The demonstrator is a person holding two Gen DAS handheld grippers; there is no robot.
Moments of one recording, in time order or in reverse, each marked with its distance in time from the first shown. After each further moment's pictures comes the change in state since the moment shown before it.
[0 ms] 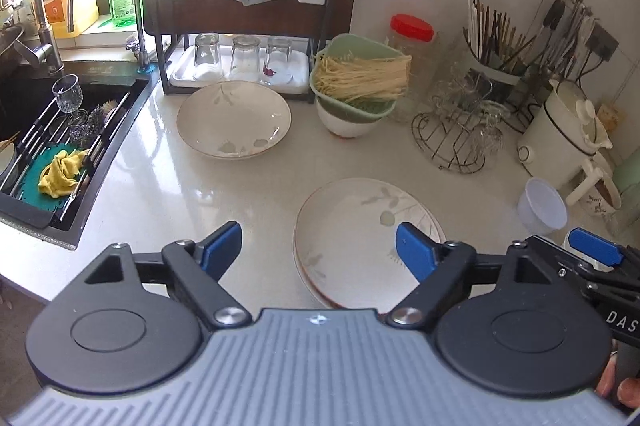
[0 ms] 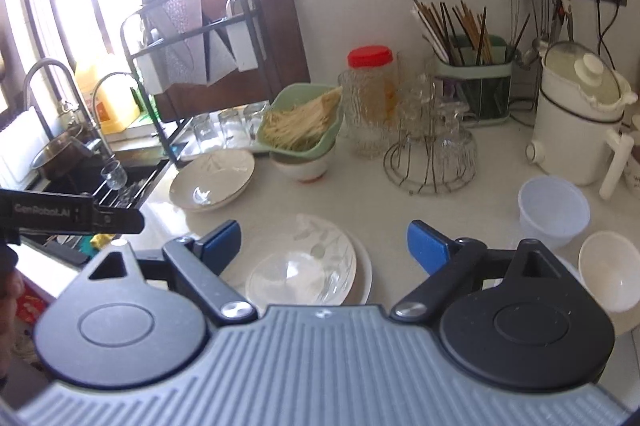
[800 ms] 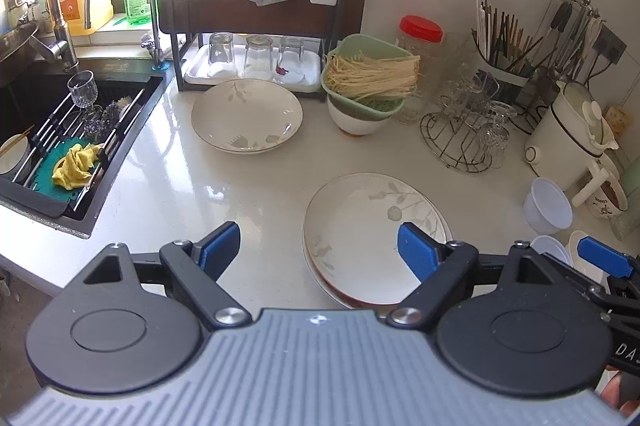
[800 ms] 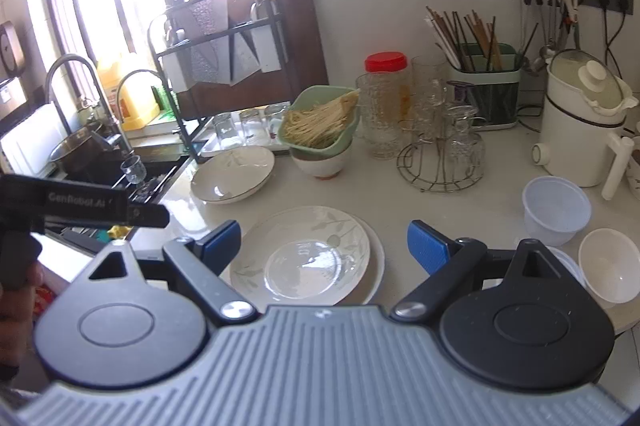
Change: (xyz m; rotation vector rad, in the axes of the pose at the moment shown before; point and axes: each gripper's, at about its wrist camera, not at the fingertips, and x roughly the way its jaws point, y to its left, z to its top) left arm -0.013 0.001 -0.005 -0.020 -0.006 0.034; right arm -0.023 0.008 -0.013 -0.033 -0.021 0.043
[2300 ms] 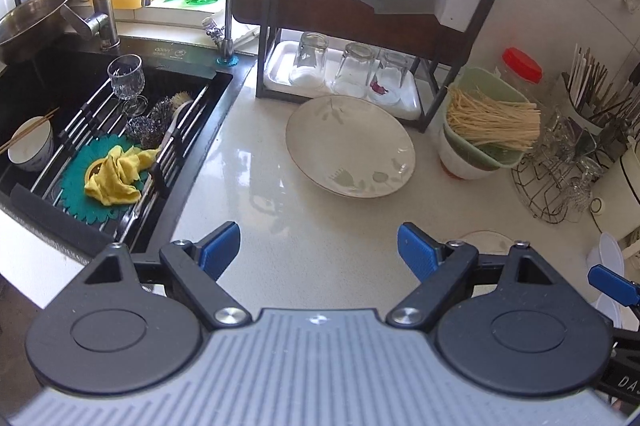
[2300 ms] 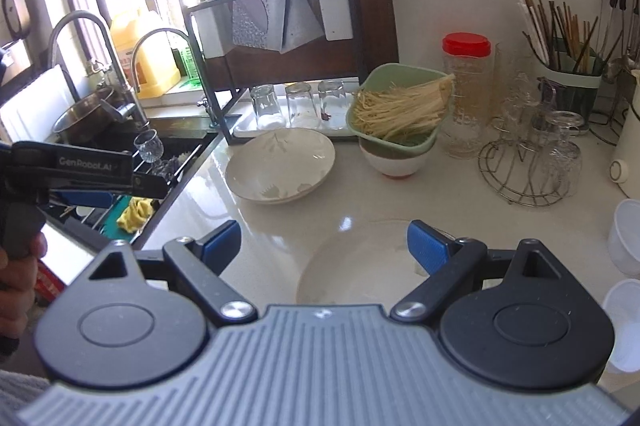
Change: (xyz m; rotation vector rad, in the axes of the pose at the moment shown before) left arm 0.072 0.150 0.068 -0.105 0.042 0.046; right arm 0.109 0.096 0.022 -0.062 0.095 0.024
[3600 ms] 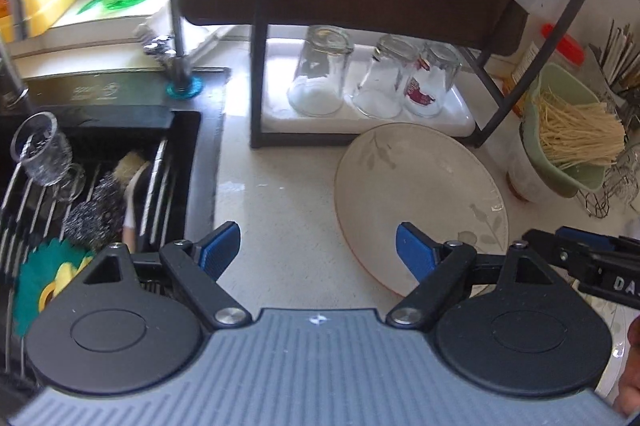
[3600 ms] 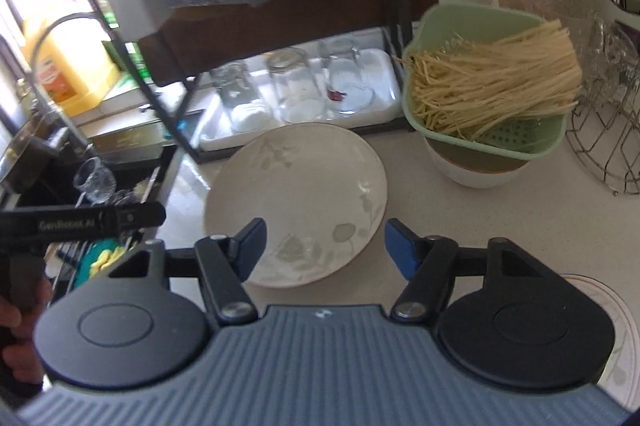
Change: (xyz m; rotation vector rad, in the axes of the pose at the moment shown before) left arm 0.185 0.076 0.112 0.198 0.099 -0.156; right arm 0.200 0.042 0.053 0.194 0.168 -0.102
